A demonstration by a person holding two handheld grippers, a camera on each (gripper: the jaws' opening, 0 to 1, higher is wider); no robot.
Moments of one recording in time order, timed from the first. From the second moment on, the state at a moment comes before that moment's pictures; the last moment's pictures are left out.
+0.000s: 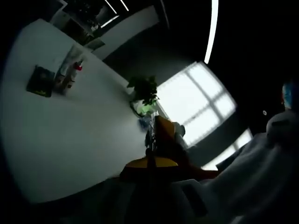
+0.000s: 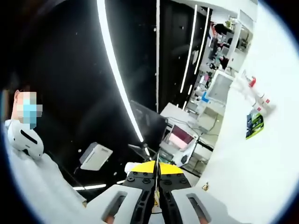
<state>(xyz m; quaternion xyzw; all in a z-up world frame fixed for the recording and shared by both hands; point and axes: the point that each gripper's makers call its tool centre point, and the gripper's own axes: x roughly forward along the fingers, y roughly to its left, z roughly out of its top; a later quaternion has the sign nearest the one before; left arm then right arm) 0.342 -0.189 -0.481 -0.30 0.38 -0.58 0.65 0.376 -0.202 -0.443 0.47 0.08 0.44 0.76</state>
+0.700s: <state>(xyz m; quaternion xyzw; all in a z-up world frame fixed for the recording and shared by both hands) 0.348 -0.185 -0.482 -0.30 0.38 -0.56 0.67 0.369 -0.188 -0.461 0.45 0.13 0.44 0.76</state>
